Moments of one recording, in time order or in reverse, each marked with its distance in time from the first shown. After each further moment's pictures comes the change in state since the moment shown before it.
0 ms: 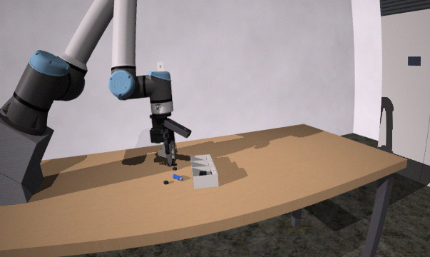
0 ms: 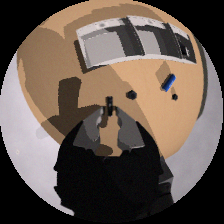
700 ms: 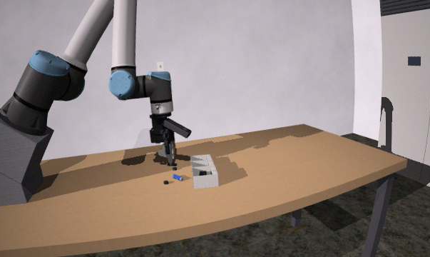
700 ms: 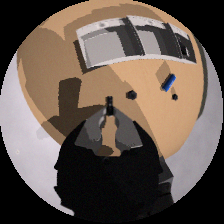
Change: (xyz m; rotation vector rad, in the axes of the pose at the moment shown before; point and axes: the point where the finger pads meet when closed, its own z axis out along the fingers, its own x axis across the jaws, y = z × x) arm 0.000 0.000 0.000 0.000 0.000 0.000
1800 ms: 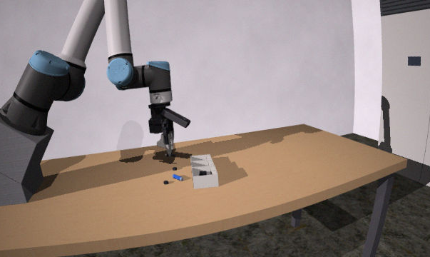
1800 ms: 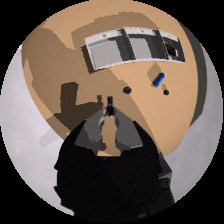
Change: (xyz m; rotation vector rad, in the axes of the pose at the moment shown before) arm 0.000 0.000 -0.041 0.002 0.000 0.000
